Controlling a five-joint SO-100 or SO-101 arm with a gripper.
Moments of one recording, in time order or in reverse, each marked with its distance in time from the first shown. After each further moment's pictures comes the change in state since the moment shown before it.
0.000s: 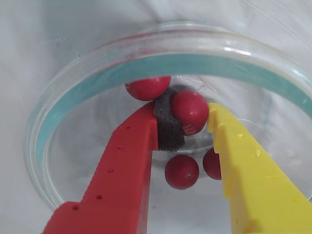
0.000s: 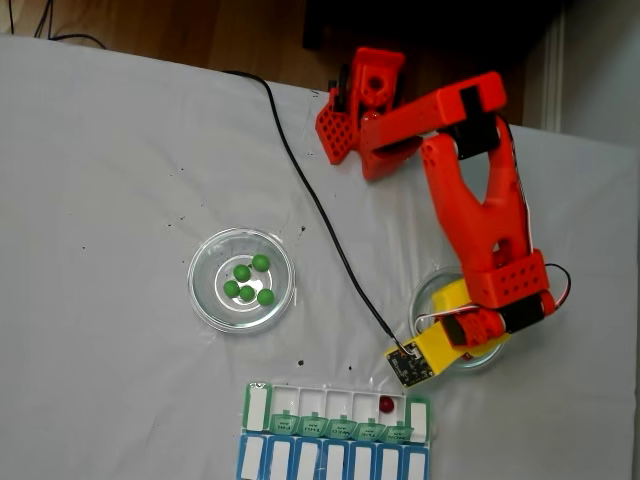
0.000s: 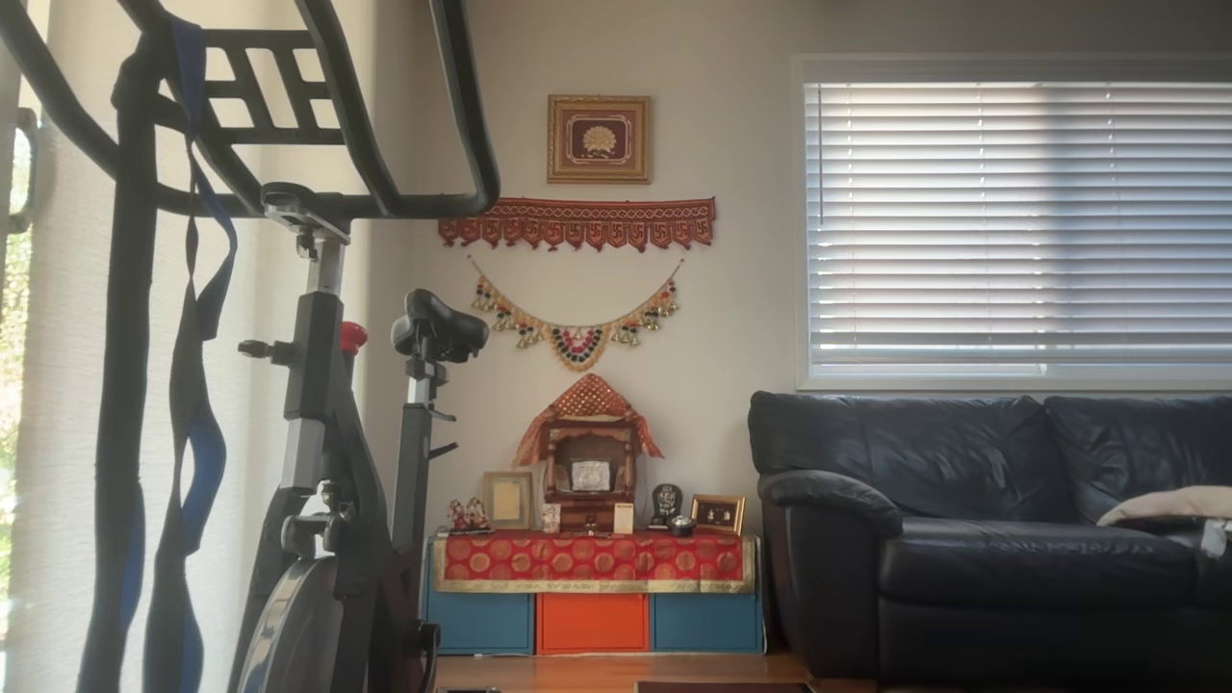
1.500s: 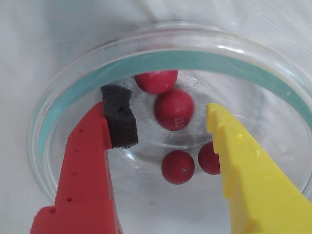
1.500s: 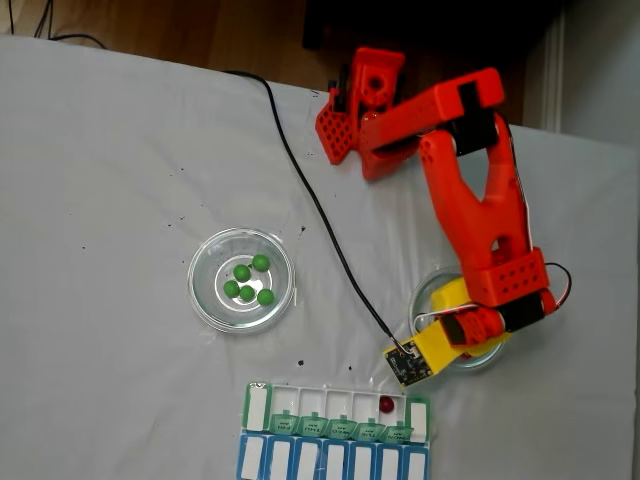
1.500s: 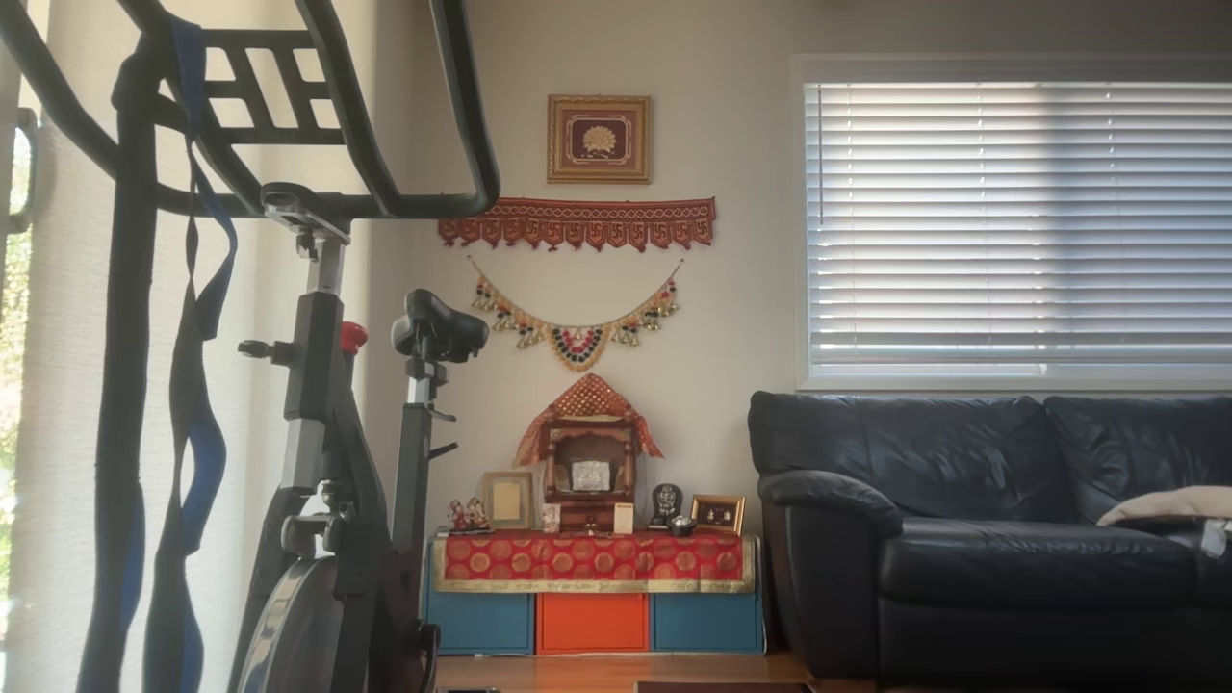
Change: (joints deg) arm 0.4 1.2 0.0 1.2 -0.1
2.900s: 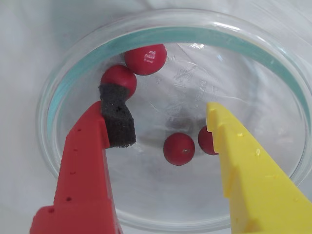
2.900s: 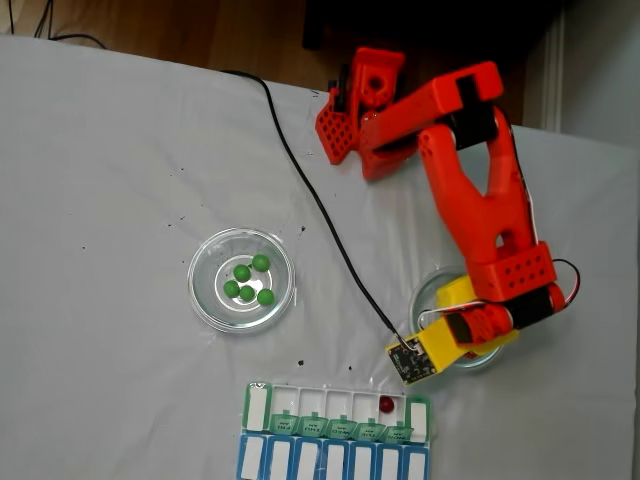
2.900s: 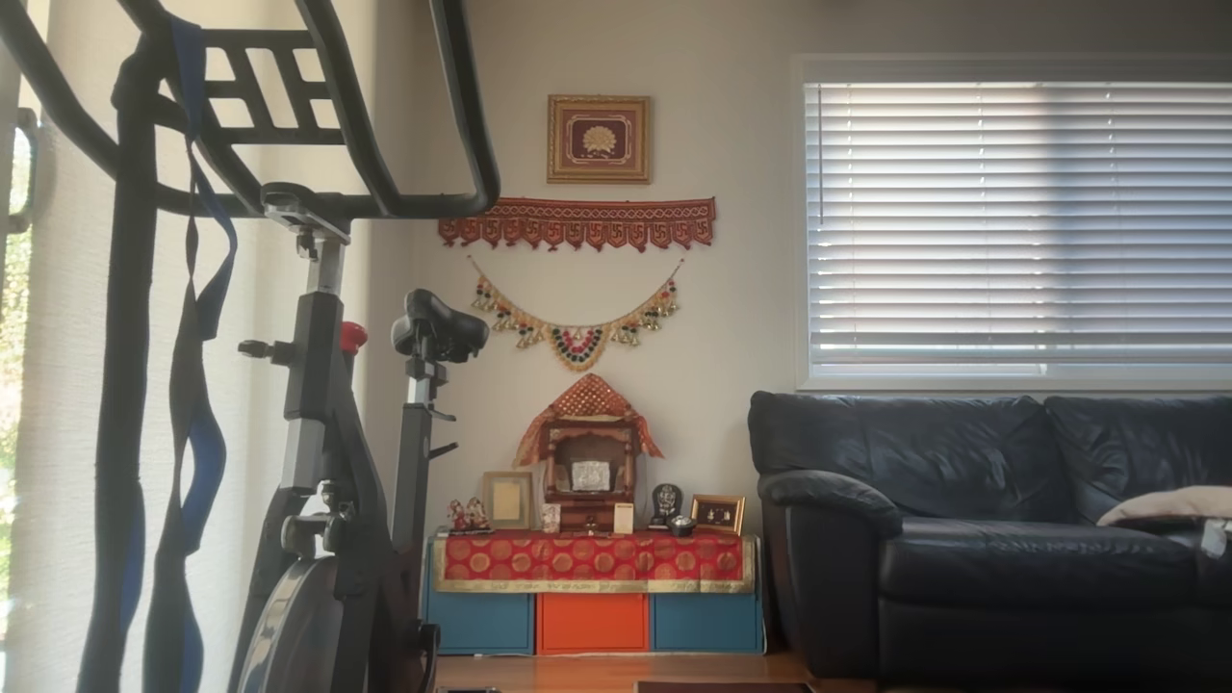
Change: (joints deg) arm -0.1 2.2 -1.9 3.4 1.2
